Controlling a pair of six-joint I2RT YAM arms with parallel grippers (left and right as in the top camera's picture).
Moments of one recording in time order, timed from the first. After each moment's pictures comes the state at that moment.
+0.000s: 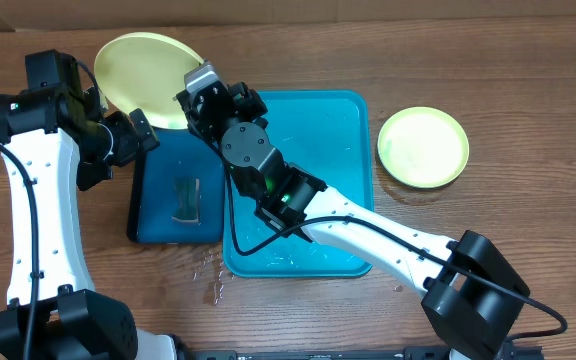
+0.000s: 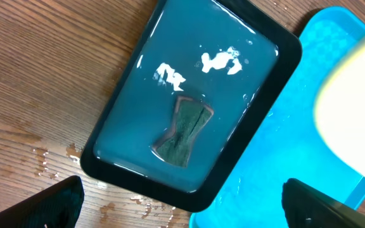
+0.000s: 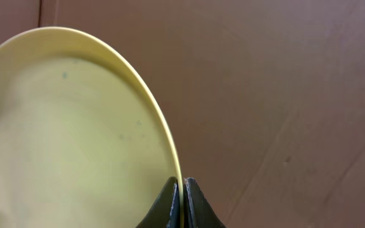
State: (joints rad) left arm 0.24 1.65 1.63 -1.31 0.14 -0.31; right arm 0.94 1.90 1.46 0.49 0.55 -0.29
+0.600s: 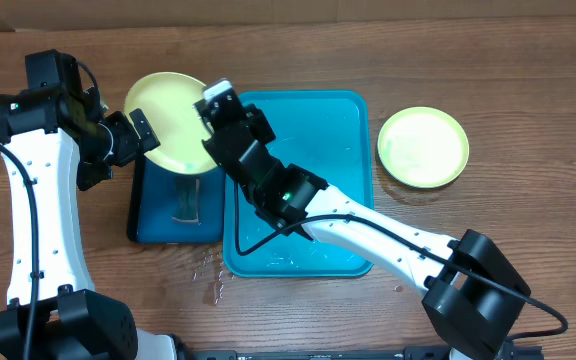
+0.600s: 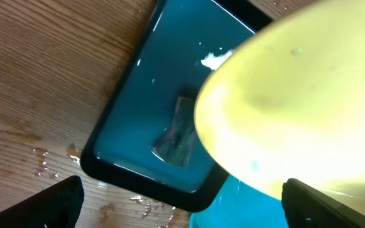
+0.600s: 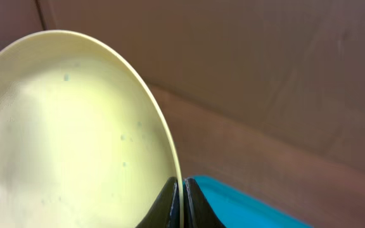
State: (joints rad) left arm 0.24 1.65 1.63 -1.31 0.14 -0.31; right arm 0.93 1.90 1.46 0.05 0.53 0.10
